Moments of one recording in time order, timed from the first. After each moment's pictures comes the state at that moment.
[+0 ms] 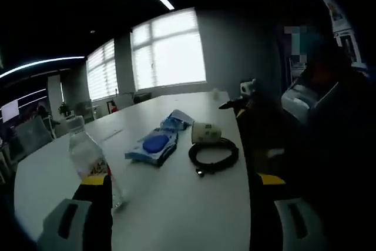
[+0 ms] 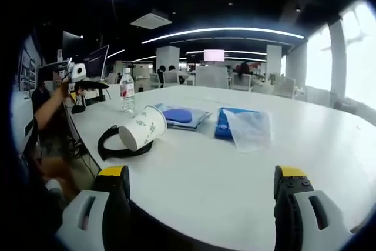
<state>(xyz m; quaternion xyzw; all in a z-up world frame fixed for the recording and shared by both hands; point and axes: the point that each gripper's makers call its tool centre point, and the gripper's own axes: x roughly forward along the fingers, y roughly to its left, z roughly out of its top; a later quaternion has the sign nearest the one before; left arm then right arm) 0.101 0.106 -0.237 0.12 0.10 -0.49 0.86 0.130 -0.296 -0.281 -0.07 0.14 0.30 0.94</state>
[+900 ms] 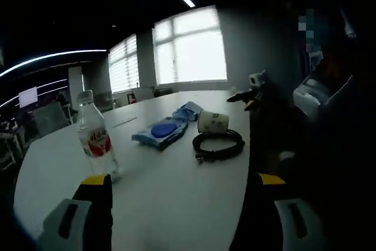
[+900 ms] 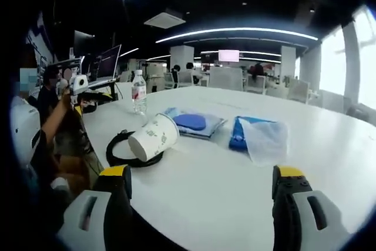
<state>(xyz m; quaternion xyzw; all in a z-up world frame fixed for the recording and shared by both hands) 0.080 0.114 -0.265 0.11 0.11 -0.42 0.89 0.140 -0.263 -0.271 -0.08 0.14 0.35 0.92</state>
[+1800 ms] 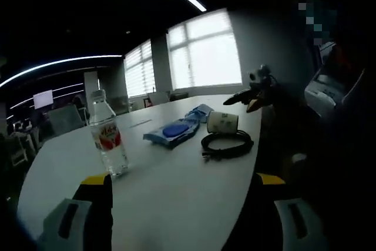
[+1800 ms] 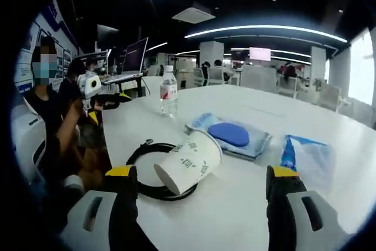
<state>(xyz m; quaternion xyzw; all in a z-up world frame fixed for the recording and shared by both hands) 0.072 0.122 -0.269 0.11 0.08 -0.36 0.92 0.150 -0.170 -0.255 -0.10 0.14 0.46 0.87</state>
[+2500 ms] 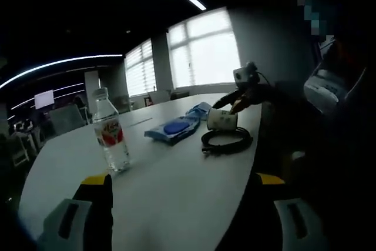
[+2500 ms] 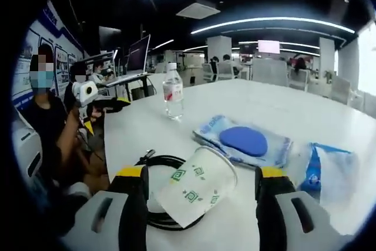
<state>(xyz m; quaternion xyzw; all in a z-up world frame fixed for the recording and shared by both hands) 0.066 0.129 -0.273 0.11 0.09 -0.36 0.92 0.171 -0.125 -0.275 -0.09 0.19 0.48 0.85</state>
